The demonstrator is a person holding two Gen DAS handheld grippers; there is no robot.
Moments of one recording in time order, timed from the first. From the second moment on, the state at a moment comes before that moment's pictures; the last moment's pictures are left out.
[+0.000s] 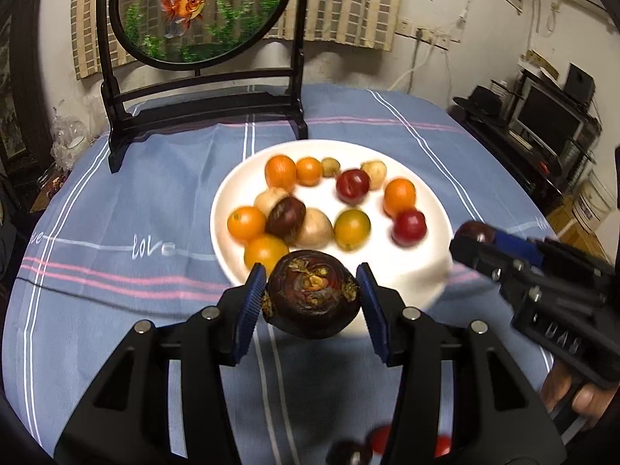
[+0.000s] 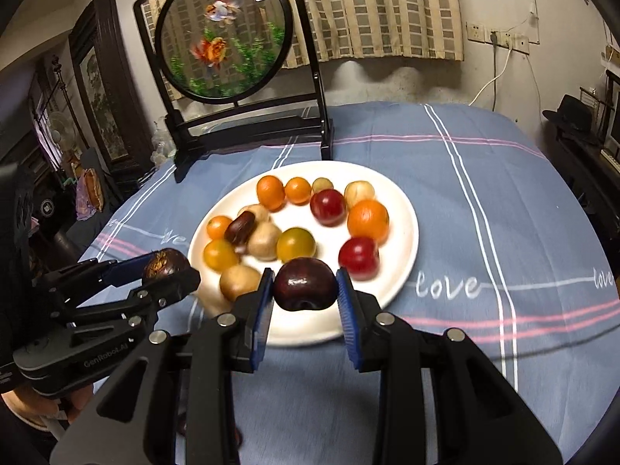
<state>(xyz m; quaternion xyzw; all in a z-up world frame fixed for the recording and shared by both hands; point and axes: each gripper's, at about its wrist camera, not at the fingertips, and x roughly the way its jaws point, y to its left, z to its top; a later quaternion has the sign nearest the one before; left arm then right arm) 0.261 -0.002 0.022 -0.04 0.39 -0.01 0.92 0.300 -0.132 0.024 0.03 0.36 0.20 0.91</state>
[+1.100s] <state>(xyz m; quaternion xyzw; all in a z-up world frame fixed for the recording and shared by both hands) 0.337 -0.011 0.027 -0.05 0.36 0.02 0.93 0.356 -0.127 -0.003 0.11 0.38 0.20 0.90</state>
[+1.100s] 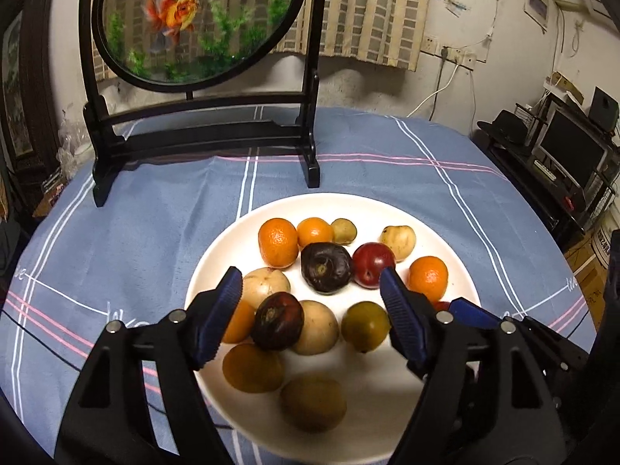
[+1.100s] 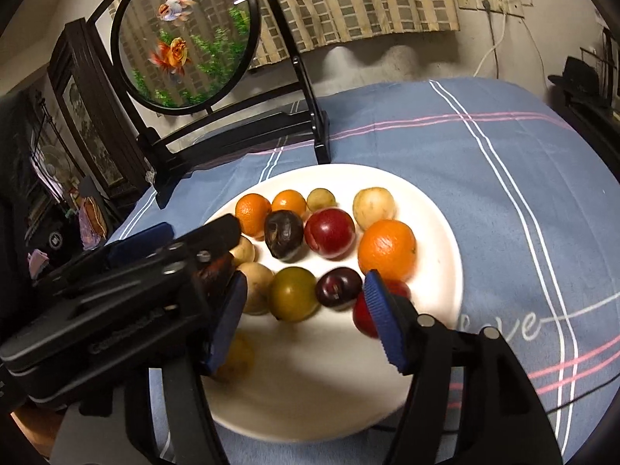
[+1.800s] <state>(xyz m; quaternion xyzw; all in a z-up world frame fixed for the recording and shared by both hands) 0.210 0.005 0.040 -0.06 0.33 0.04 0.94 0.242 -0.172 0.000 0.12 0.36 0.19 0.91</state>
